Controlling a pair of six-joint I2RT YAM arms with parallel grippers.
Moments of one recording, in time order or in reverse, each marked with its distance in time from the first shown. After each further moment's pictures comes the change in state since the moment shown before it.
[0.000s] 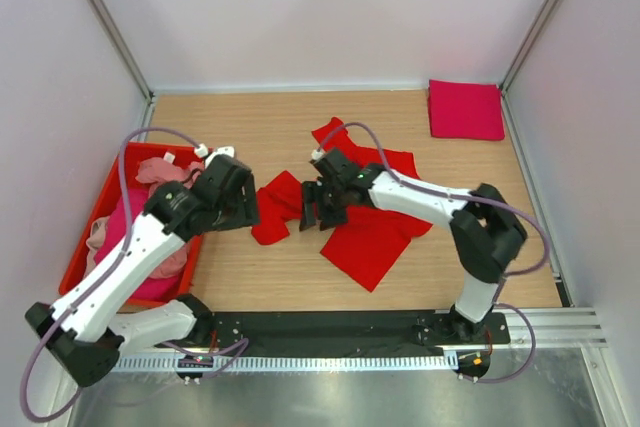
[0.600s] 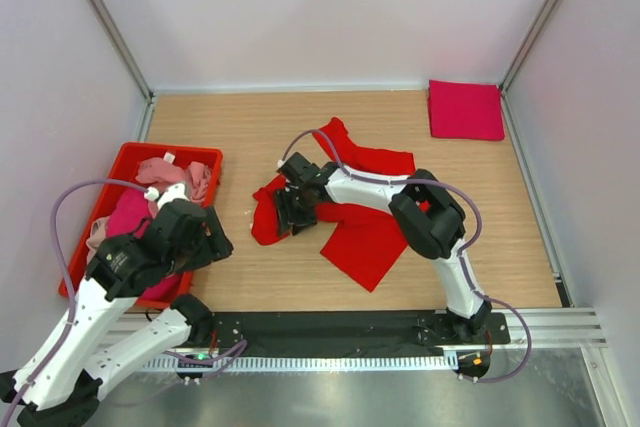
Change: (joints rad) left arm 0.000 -0.400 -0.149 -0.190 0.026 -0.198; right arm 0.074 0.392 0.317 -0.016 -0.060 -0.045
